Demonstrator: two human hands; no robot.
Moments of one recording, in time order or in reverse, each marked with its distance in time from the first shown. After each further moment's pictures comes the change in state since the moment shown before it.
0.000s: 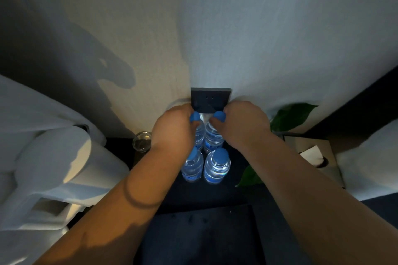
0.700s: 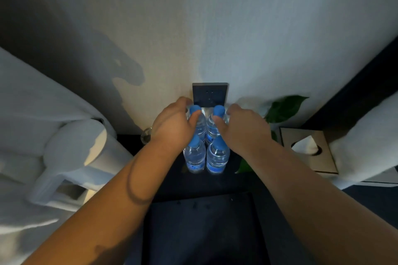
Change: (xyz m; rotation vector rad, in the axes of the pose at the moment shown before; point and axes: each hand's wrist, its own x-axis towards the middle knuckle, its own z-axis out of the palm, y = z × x) left_hand -0.015 -0.003 -0.019 0.000 -0.061 -0.035; right_hand -0.043 0.005 0.015 0.028 0.139 0.020
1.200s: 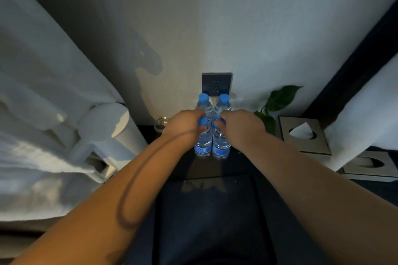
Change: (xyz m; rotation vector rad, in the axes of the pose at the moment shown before) left_hand -0.053 0.003 -0.016 0.099 -0.279 0.075; right_hand -0.049 -0.017 -0.014 -0.091 -0.164 -0.186
